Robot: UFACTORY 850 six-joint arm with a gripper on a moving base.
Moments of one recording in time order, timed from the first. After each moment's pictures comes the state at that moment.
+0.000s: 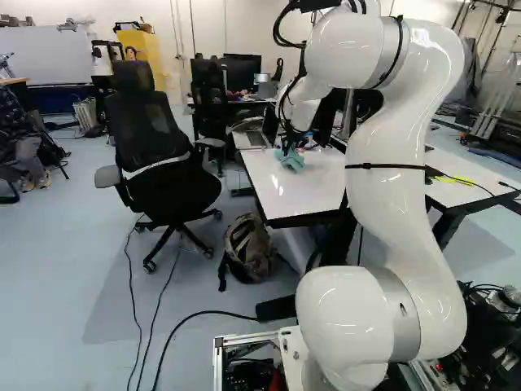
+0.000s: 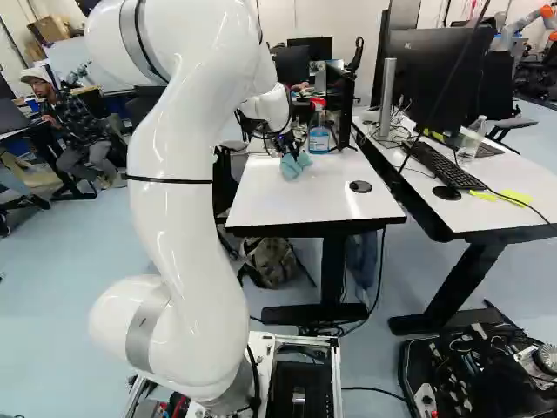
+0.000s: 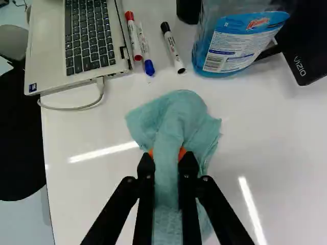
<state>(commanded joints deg) -7.3 -30.0 -77.0 3.5 -14.7 0.0</state>
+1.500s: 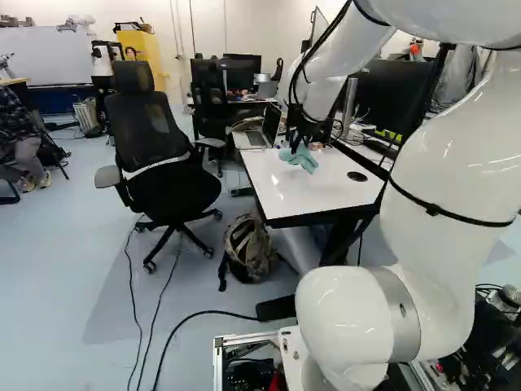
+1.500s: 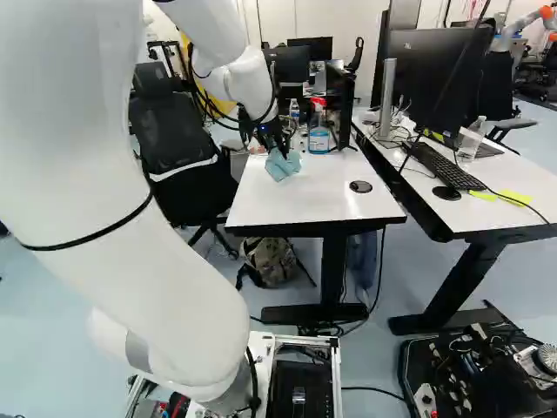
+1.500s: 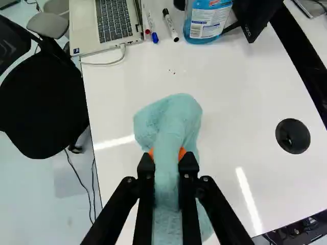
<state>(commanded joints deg) -7.4 -2.5 -54.2 3.5 -20.2 0.0</state>
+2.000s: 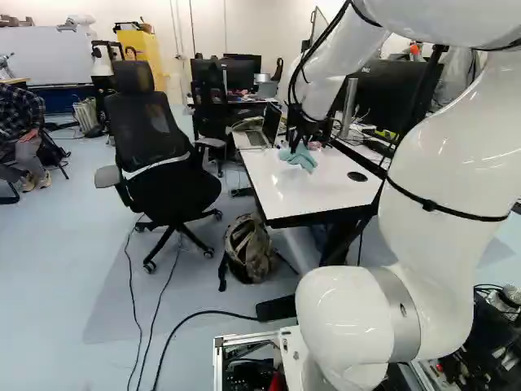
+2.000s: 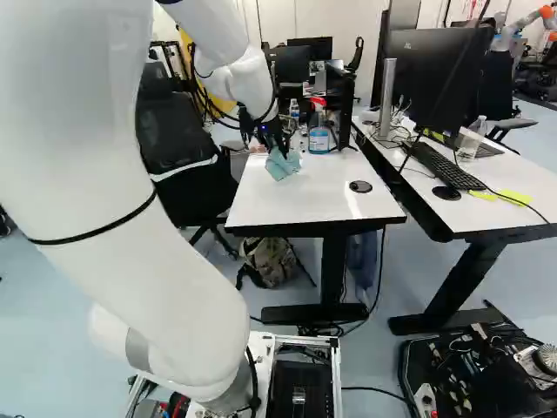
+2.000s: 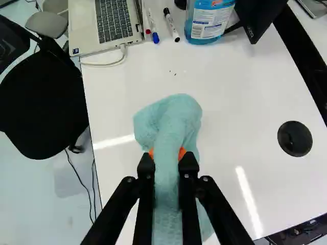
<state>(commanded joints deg) -7.2 -5.3 -57.1 3.5 -20.0 0.0</state>
